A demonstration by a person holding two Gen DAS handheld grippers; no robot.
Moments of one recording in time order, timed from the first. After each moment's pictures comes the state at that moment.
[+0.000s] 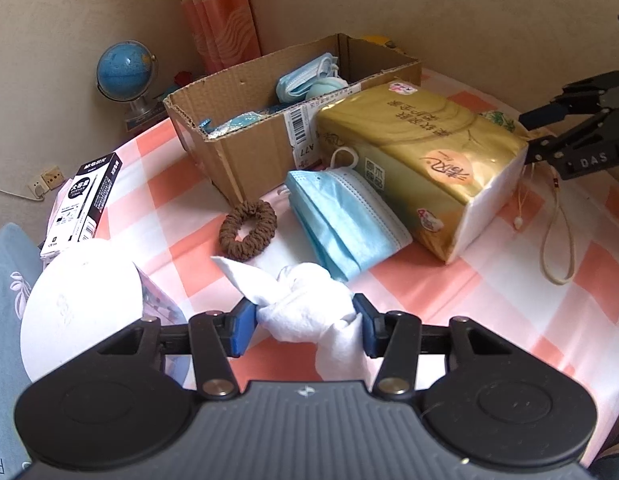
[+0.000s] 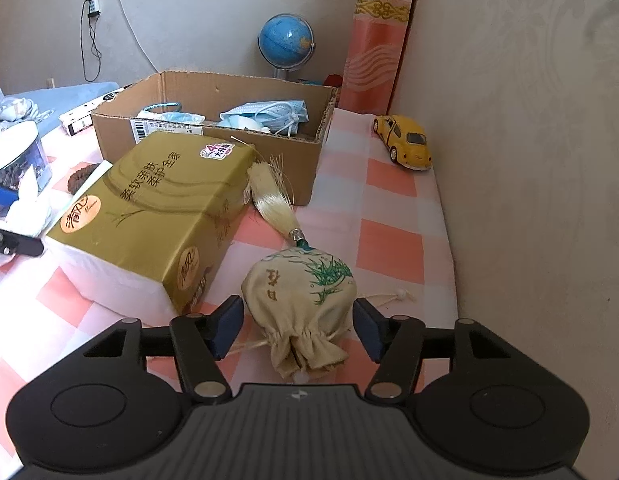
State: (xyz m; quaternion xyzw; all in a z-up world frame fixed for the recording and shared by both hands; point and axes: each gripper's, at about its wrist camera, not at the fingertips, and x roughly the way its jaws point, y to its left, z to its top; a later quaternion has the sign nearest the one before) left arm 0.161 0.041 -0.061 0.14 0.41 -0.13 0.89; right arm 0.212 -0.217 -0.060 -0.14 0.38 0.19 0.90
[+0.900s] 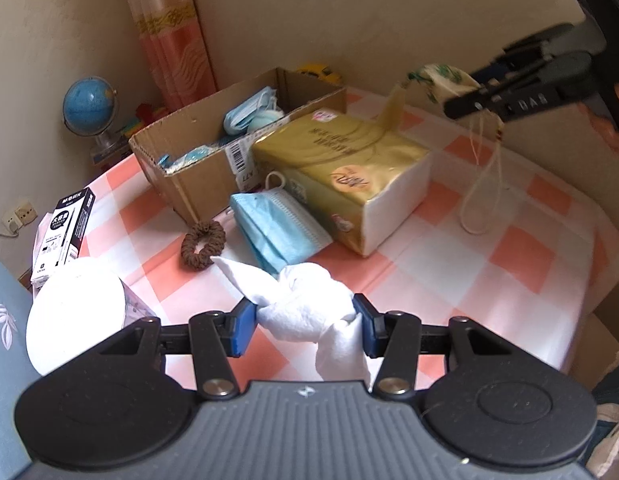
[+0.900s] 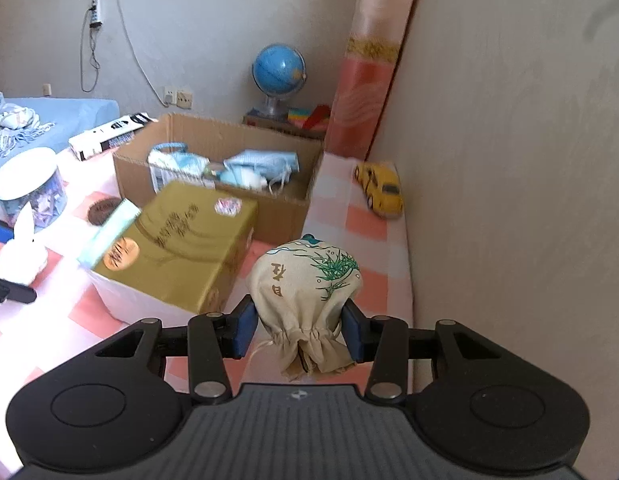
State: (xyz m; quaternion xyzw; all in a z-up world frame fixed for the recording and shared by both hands) left arm 0.112 0.030 -0.030 0.15 0.38 -0.20 0.89; right arm 0.179 -0.214 0.003 -0.17 0.34 0.18 0.91
